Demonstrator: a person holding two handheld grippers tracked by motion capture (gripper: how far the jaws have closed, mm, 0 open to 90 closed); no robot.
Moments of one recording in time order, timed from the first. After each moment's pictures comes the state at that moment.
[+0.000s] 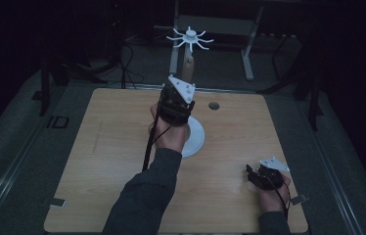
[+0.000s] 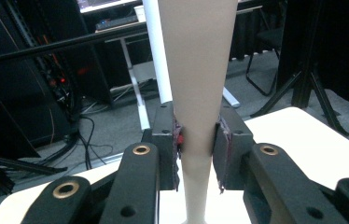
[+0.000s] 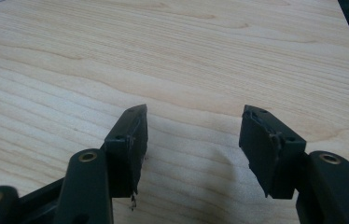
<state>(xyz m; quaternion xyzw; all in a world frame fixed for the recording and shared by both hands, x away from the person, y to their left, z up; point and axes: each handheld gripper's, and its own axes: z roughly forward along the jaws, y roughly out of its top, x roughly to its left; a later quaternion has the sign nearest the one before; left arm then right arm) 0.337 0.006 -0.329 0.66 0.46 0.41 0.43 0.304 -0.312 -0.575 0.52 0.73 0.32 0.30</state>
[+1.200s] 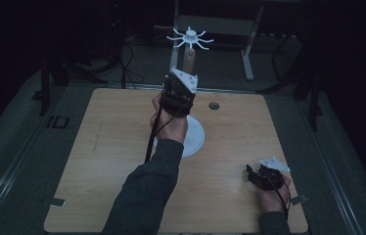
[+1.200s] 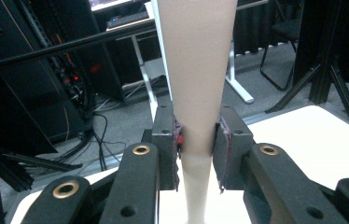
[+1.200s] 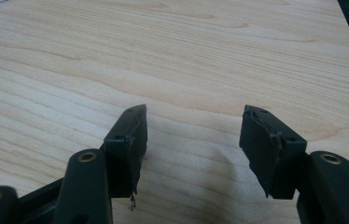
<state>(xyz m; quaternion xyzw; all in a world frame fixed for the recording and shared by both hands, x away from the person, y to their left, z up) 0.358 0.001 -0.323 0.66 0.47 0.43 0.40 0.303 -0.313 -0.575 0.53 0.73 0.32 0.30</state>
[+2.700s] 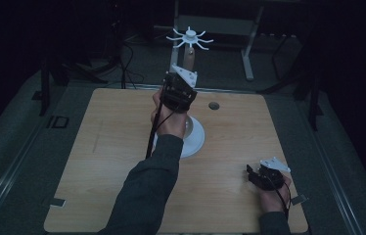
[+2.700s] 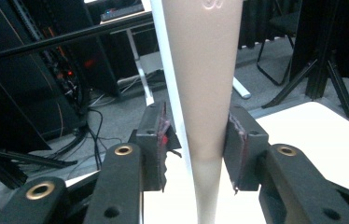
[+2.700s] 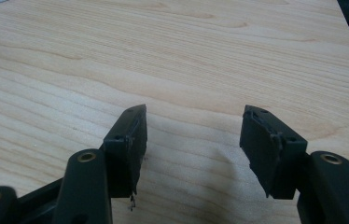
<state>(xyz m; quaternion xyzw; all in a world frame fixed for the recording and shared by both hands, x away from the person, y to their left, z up) 0.374 0.003 -0.326 0.67 0.47 0.42 0.39 0.303 -0.314 -0.575 0.53 0.73 0.32 0.30</state>
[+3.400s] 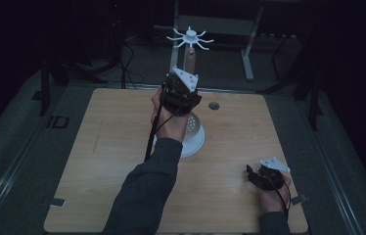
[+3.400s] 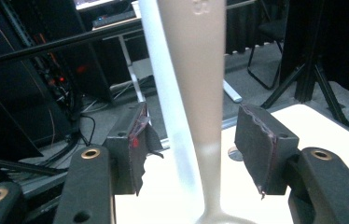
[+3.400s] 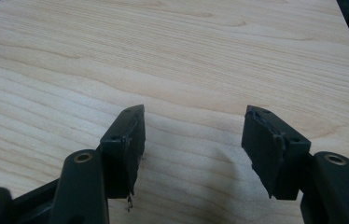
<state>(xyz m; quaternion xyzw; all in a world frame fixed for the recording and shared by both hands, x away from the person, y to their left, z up) 0.363 0.002 -0.326 0.68 0.45 0.41 0.41 0.303 -0.313 -0.575 0.53 0.73 0.32 0.30</state>
